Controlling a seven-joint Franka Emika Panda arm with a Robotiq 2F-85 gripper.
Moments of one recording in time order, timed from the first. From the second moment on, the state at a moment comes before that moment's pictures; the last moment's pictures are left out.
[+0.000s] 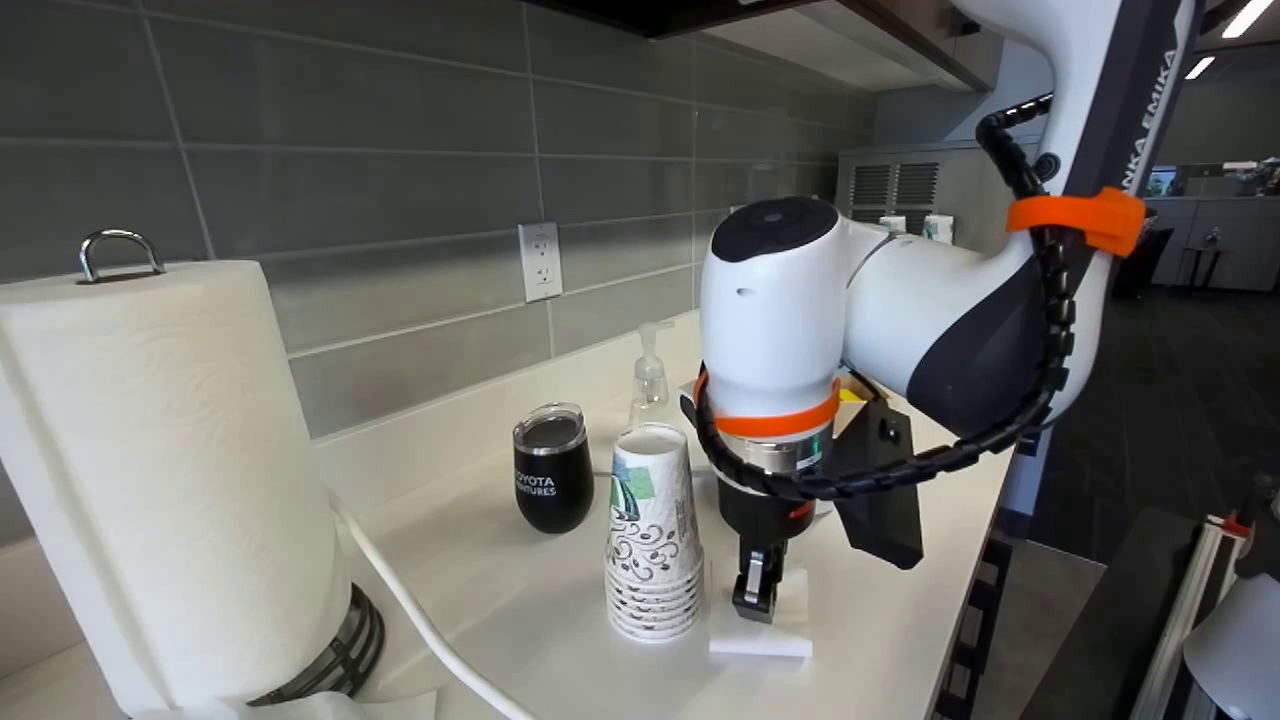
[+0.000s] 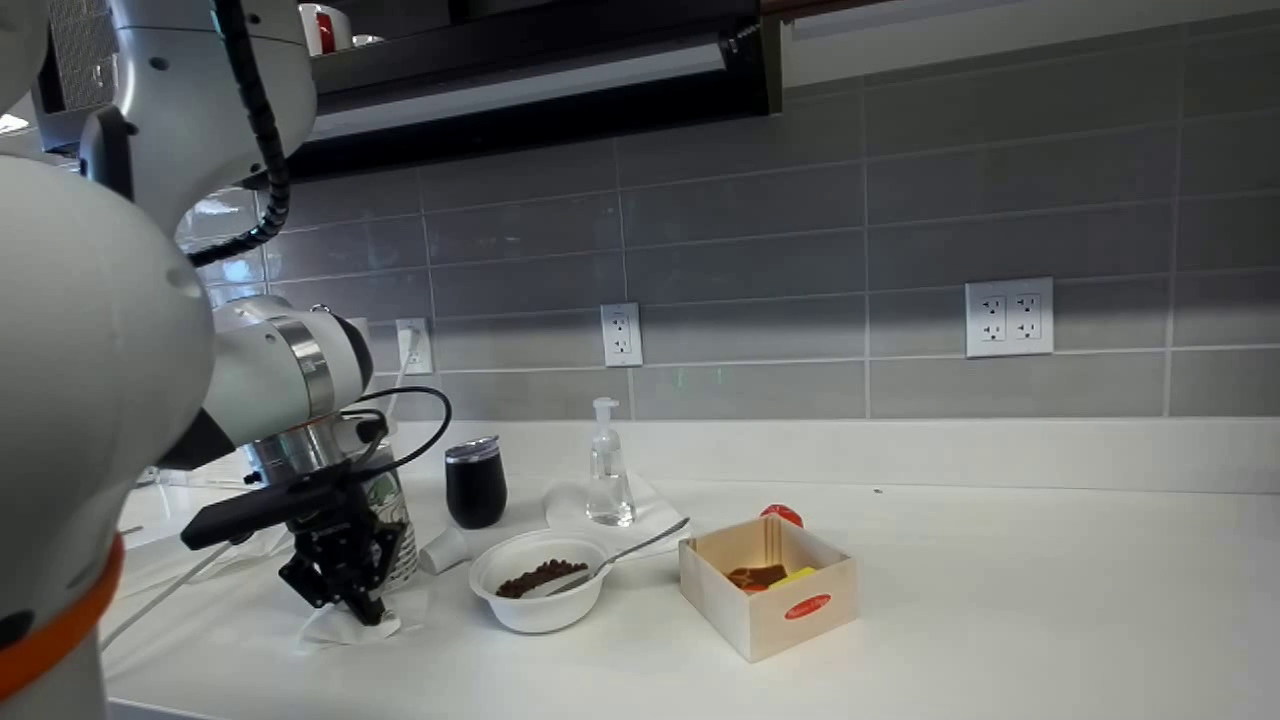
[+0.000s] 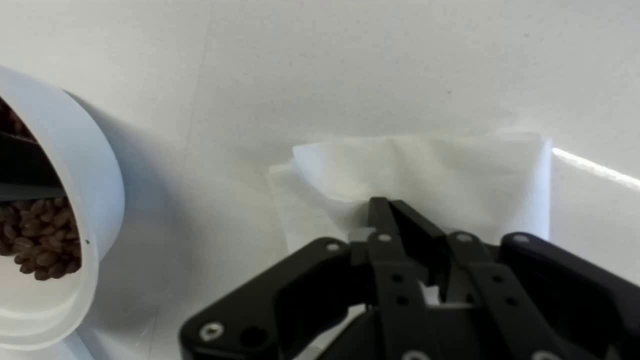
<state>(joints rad) 0.32 0.16 0.31 -2.68 -0.80 2.73 0.84</state>
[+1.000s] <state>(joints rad) 0.32 0.14 0.27 -2.68 -0.87 2.73 0.92</state>
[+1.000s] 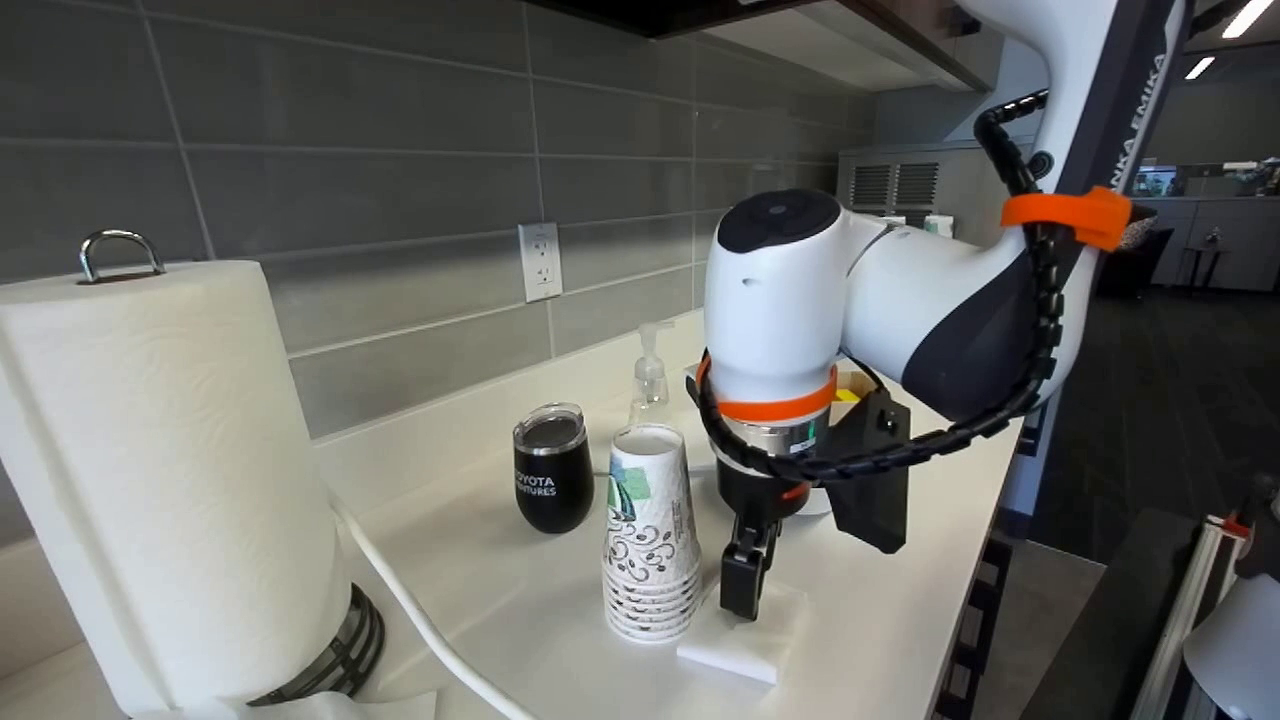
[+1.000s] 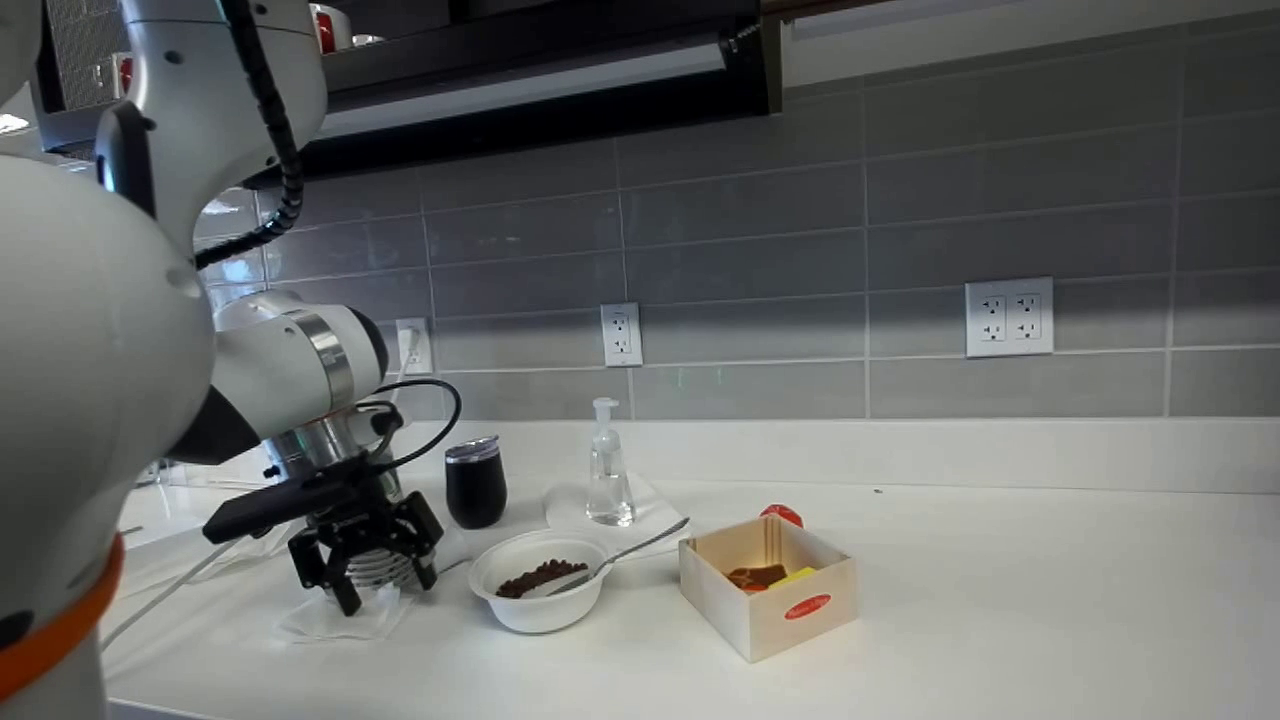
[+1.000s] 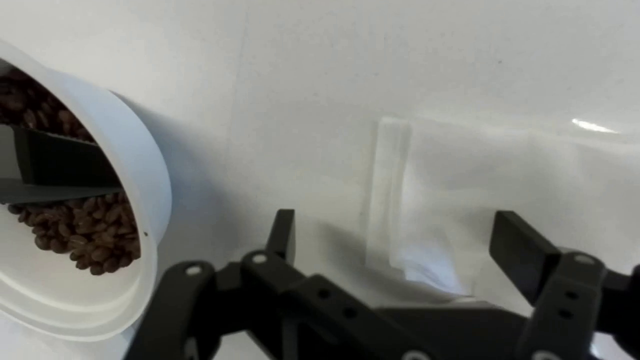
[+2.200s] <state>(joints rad) 0.32 -0.08 0.26 -2.71 -0.83 2.67 0.93</state>
